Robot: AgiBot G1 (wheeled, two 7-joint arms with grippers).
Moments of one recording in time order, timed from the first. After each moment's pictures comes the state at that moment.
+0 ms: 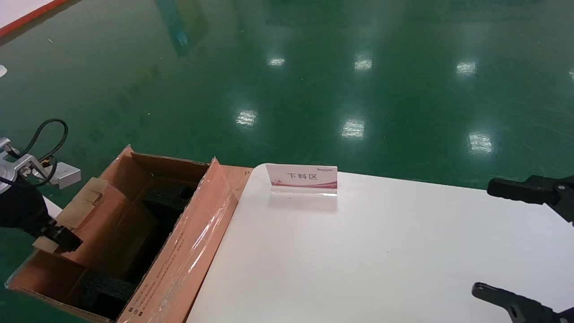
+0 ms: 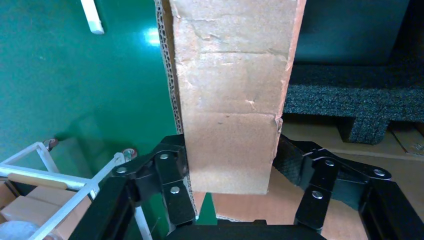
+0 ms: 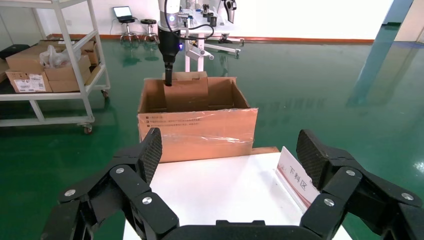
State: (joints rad) left arm -2.31 0.69 2.72 -0.59 0.95 1.19 -1.06; right arm 1.08 -0.60 -0.30 1.28 -0.72 -1.49 0.18
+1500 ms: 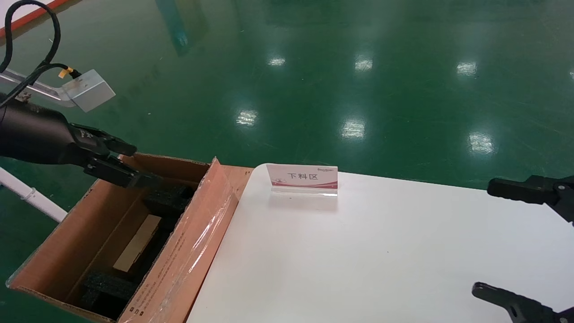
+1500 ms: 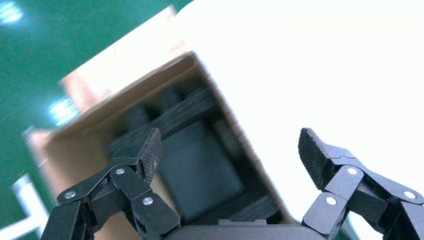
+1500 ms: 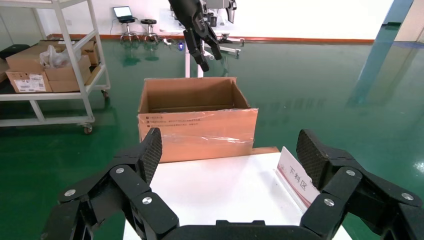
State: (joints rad) left arm -2.85 0.47 2.55 -1.04 0.88 1.22 -0.76; right arm 1.08 -0.60 -0.30 1.28 -0.72 -1.49 0.18
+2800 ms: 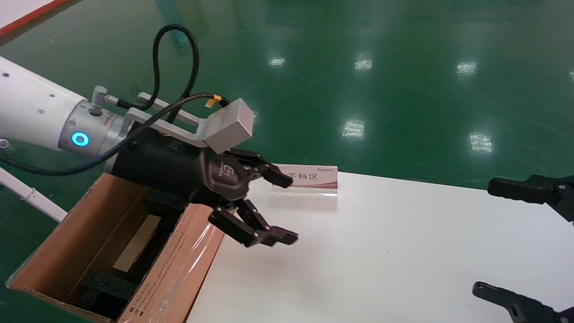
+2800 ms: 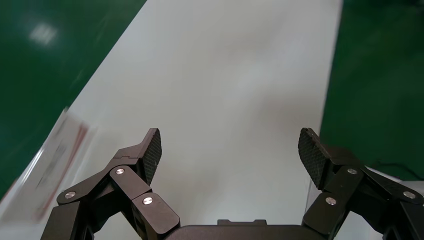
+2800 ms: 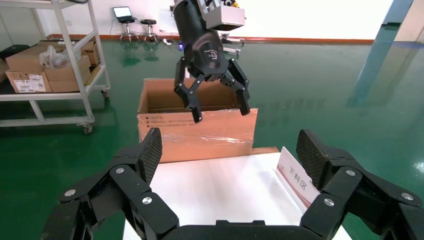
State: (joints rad) left arm -2.01 0.53 1.44 -1.17 0.80 1.37 -0.48; right arm 1.08 -0.60 -0.30 1.28 -0.71 -1.49 0.17
